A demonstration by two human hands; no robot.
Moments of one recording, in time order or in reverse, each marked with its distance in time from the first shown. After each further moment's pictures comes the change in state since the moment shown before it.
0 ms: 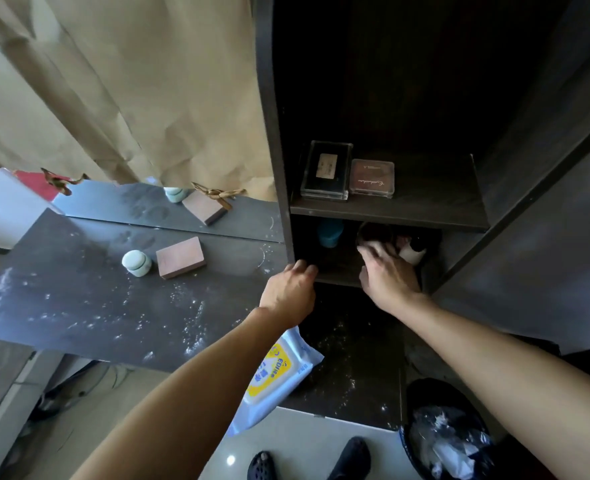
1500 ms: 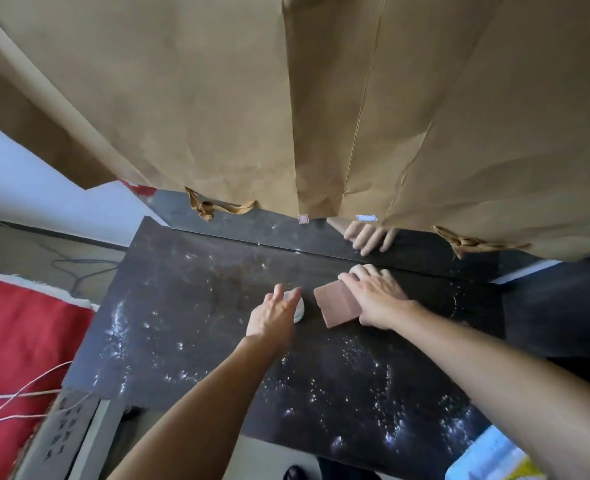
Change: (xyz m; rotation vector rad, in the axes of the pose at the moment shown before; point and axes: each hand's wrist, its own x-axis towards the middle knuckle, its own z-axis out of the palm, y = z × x) left_hand -0.003 -0.449 0.015 -0.098 -0.385 -0.246; right_hand 0.226 -0.348 0.165 -0.201 -0.488 -0.212
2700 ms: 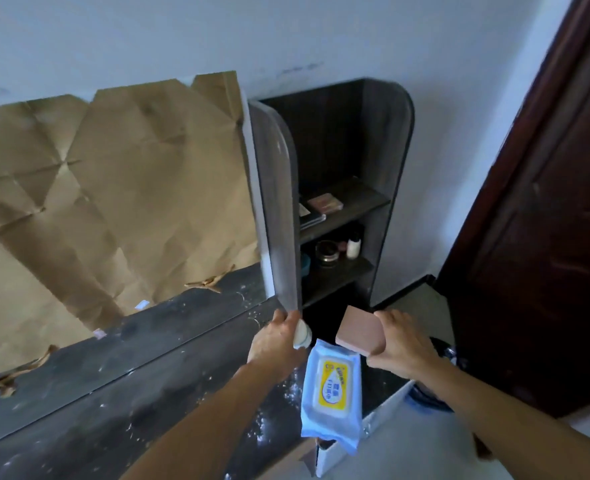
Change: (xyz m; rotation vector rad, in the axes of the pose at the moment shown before) left_hand -0.166 0.278 -0.023 0.135 0.190 0.811; right_hand -0.436 0.045 0.046 0.473 0.447 0.994
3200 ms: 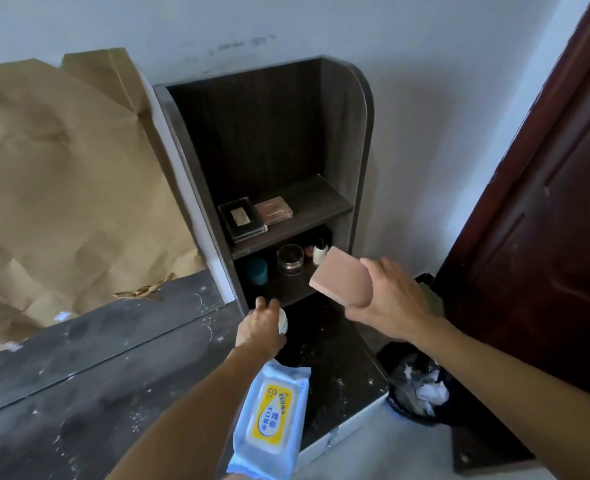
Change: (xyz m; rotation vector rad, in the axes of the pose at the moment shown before) left_hand 0.117 0.080 0.042 0.088 -0.067 -0.231; right_hand 0.088 0.085 -0.099 0.035 0.186 -0.201
